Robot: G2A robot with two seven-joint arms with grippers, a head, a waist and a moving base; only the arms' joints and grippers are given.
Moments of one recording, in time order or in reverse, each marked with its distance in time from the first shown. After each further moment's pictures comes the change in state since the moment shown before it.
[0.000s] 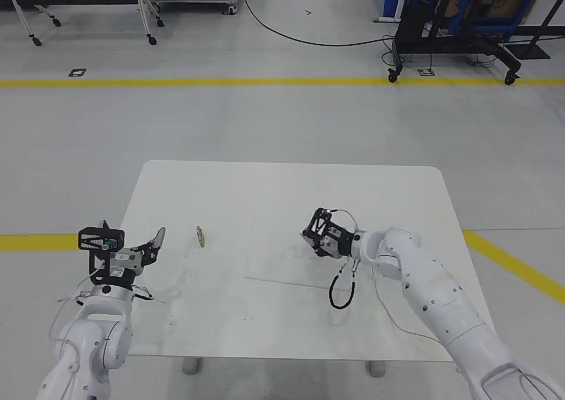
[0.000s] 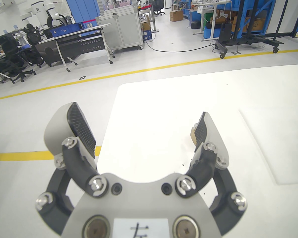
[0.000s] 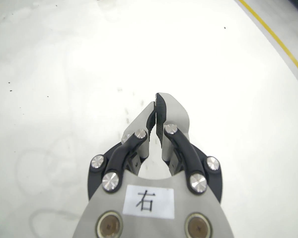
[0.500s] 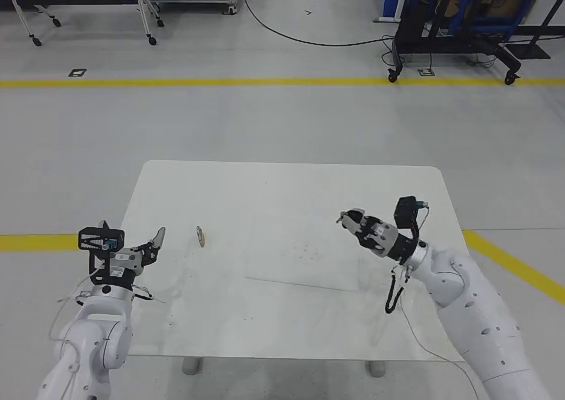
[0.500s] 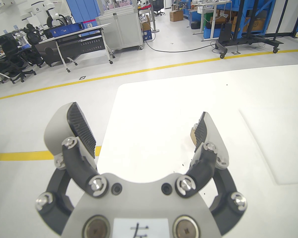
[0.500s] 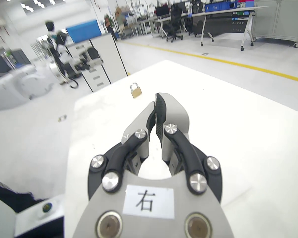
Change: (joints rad) left arm 0.000 0.000 0.000 0.000 0.000 0.000 0.000; right arm -0.271 0.077 0.345 -0.133 0.555 -0.266 -0.181
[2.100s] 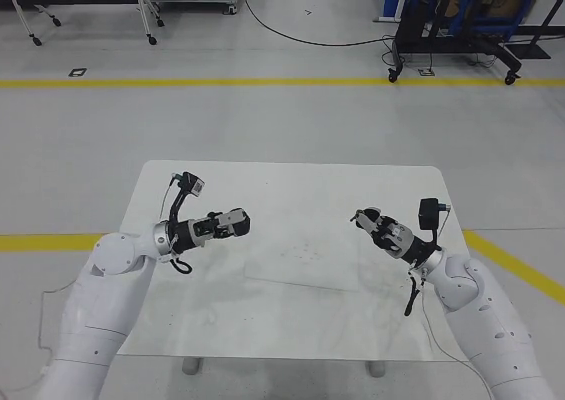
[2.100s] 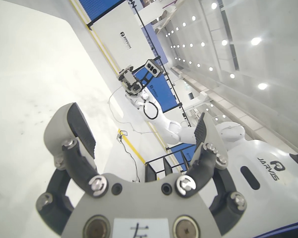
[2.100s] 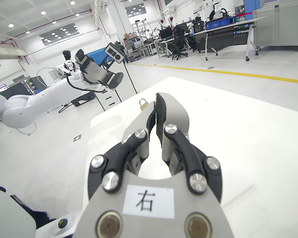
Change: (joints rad) left arm -0.608 -0.018 0.300 0.462 -1.728 -0.436 -1.161; right arm -0.019 0.010 0.032 -0.001 0.054 -0.031 0.011
